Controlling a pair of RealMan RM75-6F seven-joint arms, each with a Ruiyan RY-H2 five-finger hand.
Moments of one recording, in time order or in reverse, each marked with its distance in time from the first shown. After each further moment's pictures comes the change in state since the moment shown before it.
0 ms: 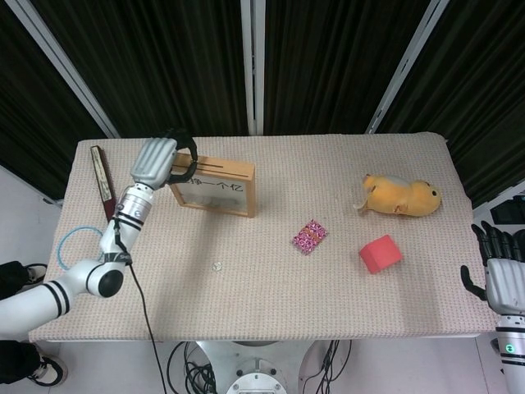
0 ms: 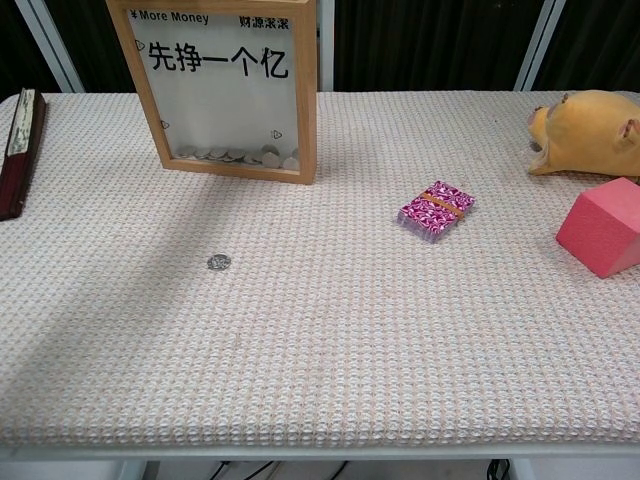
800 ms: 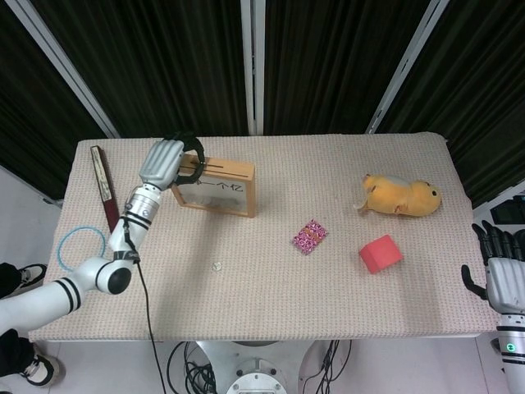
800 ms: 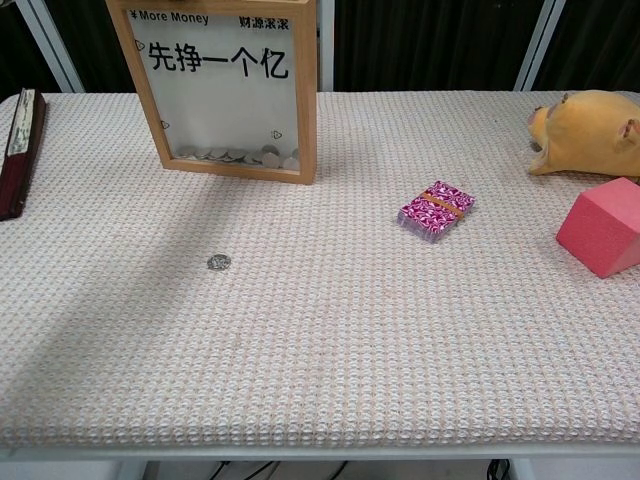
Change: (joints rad) left arm -0.035 -0.058 0.028 0.080 0.007 -0.009 -0.063; right arm 0.004 0.000 0.002 0.009 0.005 -0.010 0.009
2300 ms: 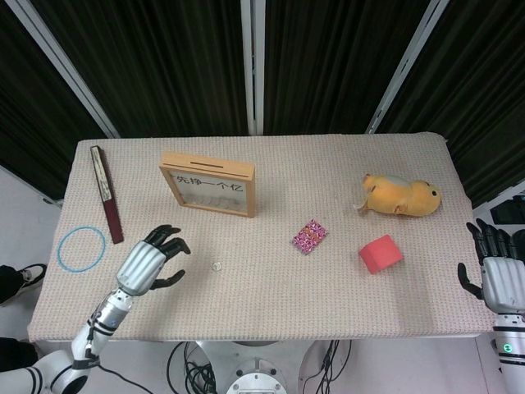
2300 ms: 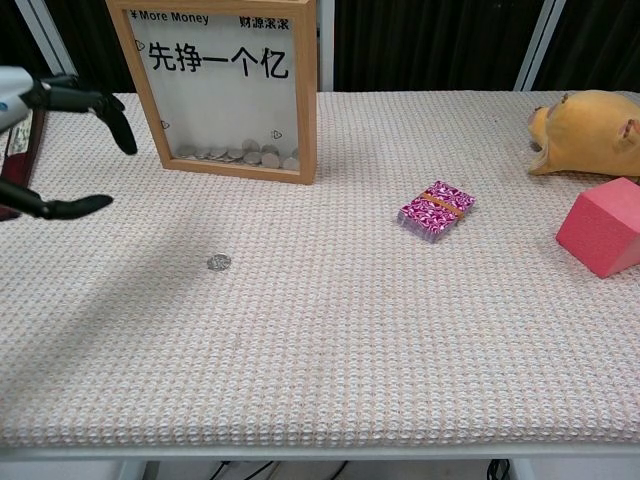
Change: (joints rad) left arm 0.427 -0.068 0.437 -0.067 0.609 0.548 0.004; right arm 0.003 0.007 -0.003 -0.029 -0.029 0.025 -0.011
